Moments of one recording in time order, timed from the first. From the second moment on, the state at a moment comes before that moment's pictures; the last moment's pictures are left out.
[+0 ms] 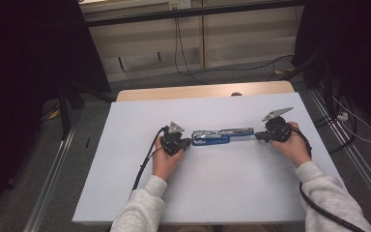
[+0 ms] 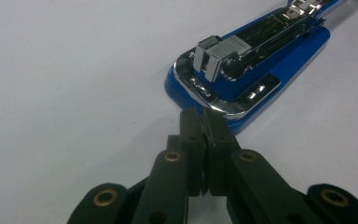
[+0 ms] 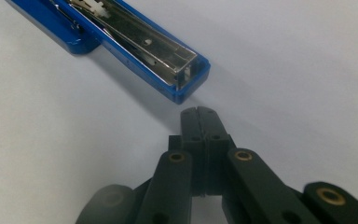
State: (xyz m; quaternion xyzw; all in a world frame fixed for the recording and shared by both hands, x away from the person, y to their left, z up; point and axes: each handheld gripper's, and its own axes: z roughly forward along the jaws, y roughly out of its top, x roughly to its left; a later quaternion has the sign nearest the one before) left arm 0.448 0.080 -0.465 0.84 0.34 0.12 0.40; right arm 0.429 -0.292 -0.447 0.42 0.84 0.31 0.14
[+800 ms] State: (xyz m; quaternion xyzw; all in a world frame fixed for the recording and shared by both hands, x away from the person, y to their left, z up) left arm 0.449 0.078 -0.465 0.84 0.34 0.12 0.40; right arm 0.430 -0.283 -0.438 0.41 0.83 0.35 0.15
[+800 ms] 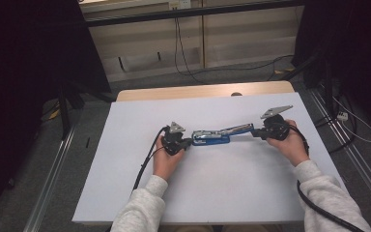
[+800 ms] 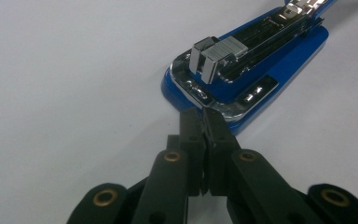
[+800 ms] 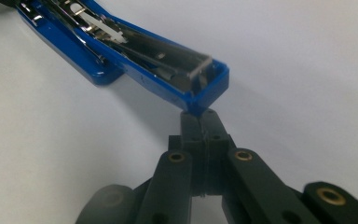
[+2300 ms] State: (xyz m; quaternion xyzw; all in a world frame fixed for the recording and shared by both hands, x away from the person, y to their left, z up) left arm 0.398 0.152 -0.425 0.80 0.33 0.09 0.49; right arm 0.357 -0.278 -0.432 0.43 0.81 0.40 0.11
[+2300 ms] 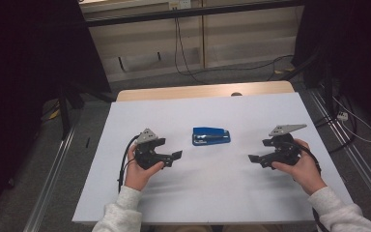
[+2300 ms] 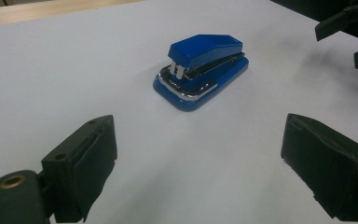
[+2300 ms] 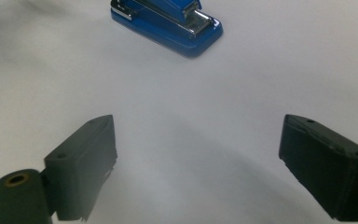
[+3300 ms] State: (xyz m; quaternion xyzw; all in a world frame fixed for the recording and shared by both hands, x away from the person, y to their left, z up) left arm 0.373 0.201 -0.418 0.78 0.35 0.11 0.50; right arm 0.327 -0.283 -0.435 0.40 0.82 0.39 0.10
